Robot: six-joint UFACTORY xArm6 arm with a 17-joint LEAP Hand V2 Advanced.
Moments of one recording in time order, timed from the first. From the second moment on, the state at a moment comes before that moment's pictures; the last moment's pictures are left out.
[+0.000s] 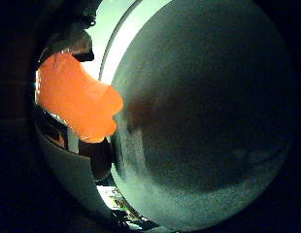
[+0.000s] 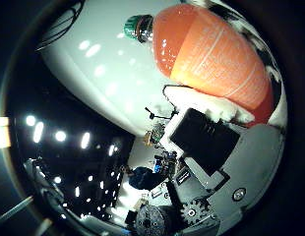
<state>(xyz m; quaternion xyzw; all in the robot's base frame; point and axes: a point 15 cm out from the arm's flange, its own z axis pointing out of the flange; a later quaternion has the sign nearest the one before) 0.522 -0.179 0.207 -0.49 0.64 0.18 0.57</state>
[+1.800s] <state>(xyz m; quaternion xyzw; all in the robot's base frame) 0.467 -0.094 0.352 -0.80 0.59 0.01 0.15</state>
